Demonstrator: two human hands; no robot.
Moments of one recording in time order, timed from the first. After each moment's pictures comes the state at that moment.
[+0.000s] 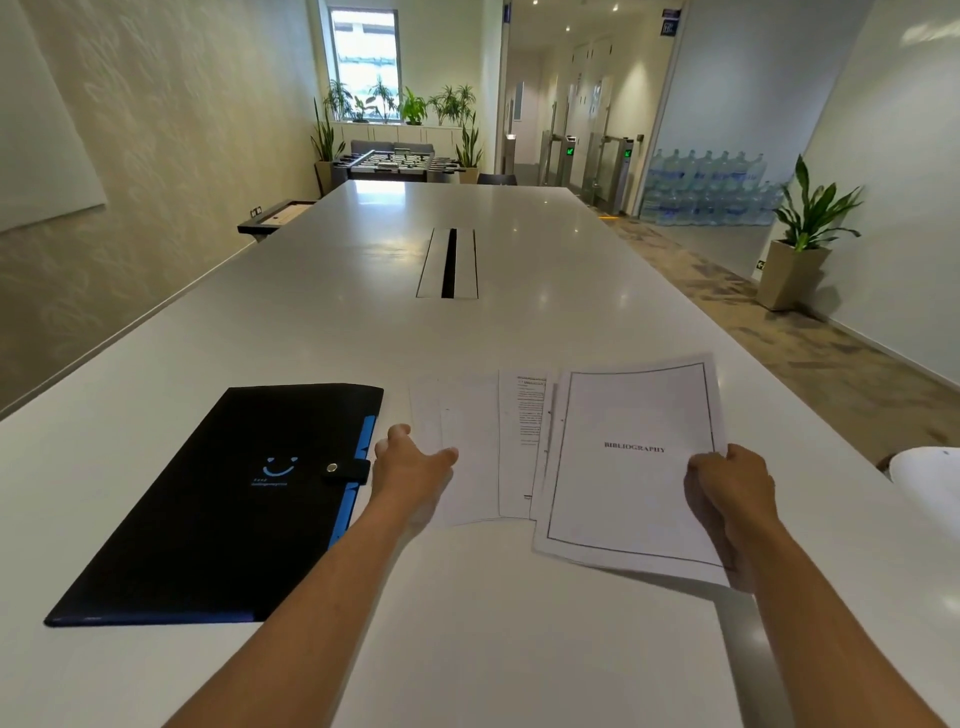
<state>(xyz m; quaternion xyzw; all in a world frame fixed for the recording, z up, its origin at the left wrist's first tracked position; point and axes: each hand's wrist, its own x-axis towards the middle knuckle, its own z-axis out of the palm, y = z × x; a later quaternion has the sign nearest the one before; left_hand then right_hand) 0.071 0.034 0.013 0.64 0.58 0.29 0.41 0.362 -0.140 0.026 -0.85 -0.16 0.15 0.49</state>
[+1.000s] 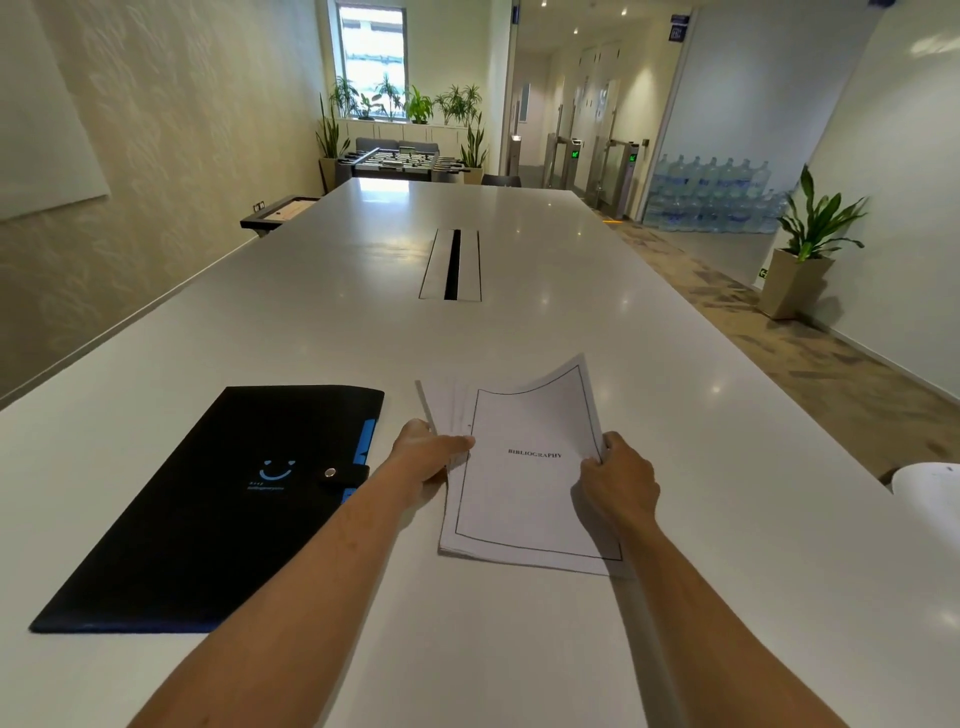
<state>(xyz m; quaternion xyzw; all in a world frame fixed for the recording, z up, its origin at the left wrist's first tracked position) 0.092 0.060 0.029 0.49 0.51 0.26 0.65 0.290 -0.064 0.008 -0.88 -0.37 0.07 0.30</state>
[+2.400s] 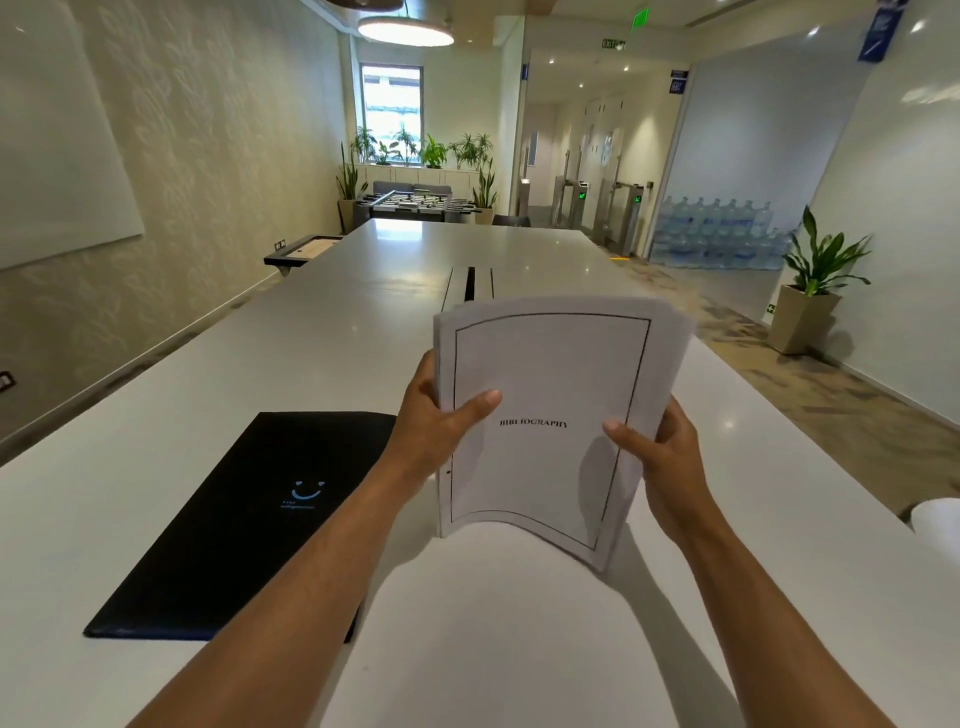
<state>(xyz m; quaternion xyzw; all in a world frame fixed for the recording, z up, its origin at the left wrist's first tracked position) 0.053 0.022 0.117 0.67 0.24 0.48 0.52 0.273 -0.098 0.096 -0.49 -0.47 0.23 0.70</state>
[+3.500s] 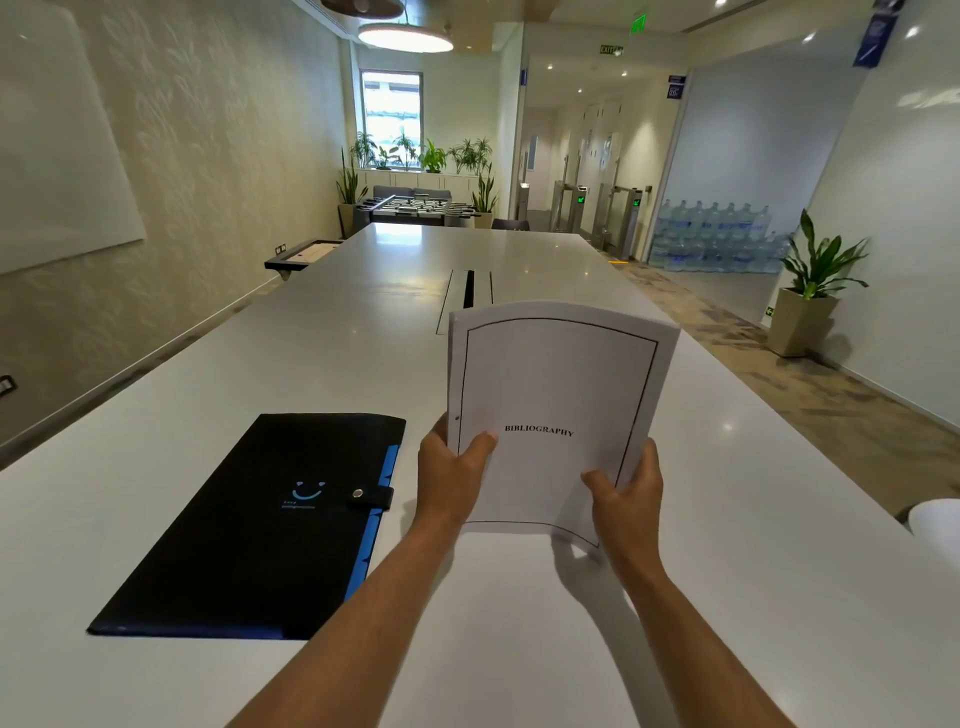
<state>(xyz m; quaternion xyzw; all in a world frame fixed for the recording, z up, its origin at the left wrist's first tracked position) 0.079 -0.007 0.065 0.57 0.31 0.56 0.52 0.230 -0.098 0.048 -0.58 -0.40 0.09 0.70</state>
